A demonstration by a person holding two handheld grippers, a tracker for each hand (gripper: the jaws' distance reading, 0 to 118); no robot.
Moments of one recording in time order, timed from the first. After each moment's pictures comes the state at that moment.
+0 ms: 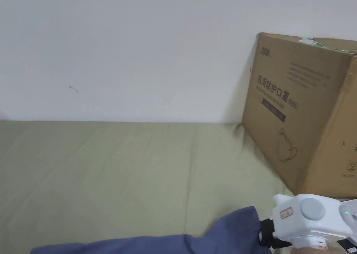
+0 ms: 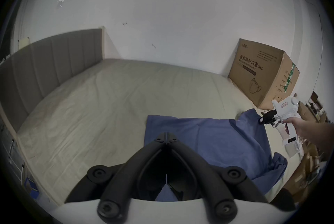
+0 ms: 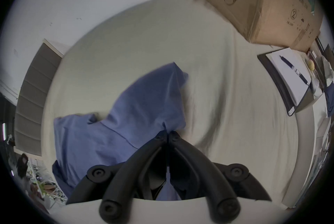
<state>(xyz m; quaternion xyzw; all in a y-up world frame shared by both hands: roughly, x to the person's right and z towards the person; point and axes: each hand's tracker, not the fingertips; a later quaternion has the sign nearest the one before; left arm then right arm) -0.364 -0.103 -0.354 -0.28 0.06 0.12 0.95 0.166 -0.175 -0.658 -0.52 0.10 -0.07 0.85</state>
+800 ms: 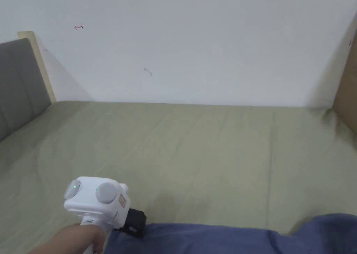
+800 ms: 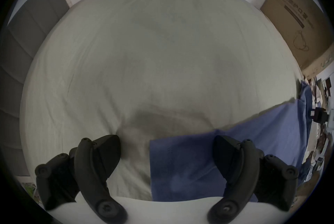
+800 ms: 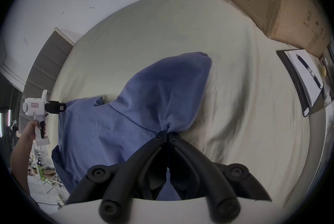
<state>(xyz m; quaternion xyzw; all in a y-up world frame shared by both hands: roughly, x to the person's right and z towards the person) -0.421 -0.230 -0.631 -0.57 0.05 0.06 0.81 0.144 -0.194 -0.645 -0.54 0.16 -0.06 0.82</state>
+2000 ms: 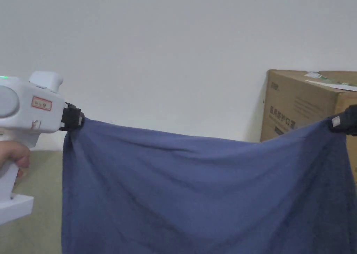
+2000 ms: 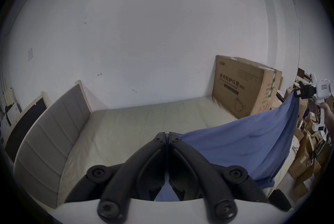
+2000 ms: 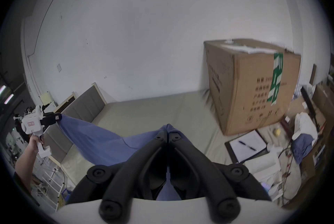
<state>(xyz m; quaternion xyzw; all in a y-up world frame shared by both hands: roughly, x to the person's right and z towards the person) -0.379 0.183 -0.436 -0.21 -0.01 -0.01 0.98 0.226 0.192 -0.500 -0.24 0.17 -0.07 0.95</state>
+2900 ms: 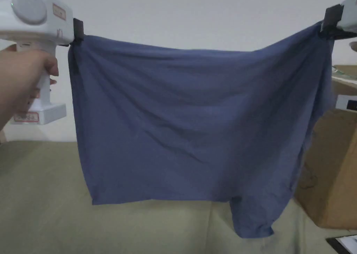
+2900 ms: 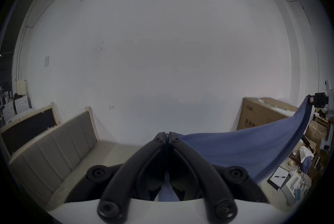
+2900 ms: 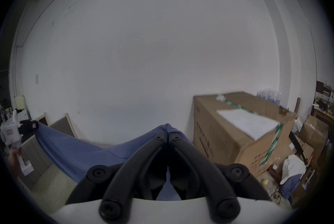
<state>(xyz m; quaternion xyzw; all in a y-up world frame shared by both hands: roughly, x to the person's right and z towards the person) -0.383 0.227 -0.622 -0.09 0.08 0.03 0.99 0.149 0.259 -0.674 -0.10 0.06 -0.02 0.99</state>
